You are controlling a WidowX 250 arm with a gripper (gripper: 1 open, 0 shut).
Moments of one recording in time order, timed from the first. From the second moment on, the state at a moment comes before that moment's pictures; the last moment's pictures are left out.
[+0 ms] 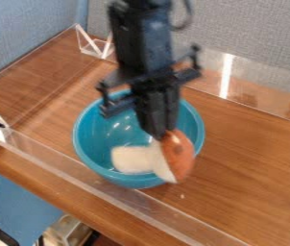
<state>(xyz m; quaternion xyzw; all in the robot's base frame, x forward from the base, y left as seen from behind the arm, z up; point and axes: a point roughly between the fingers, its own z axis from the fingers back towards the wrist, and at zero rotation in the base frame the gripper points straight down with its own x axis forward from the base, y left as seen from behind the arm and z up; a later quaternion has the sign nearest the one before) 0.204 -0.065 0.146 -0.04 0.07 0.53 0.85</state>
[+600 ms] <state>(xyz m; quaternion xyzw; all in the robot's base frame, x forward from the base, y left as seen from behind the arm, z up) 0.206 -0.139 0.091 -0.01 0.08 0.38 0.92</state>
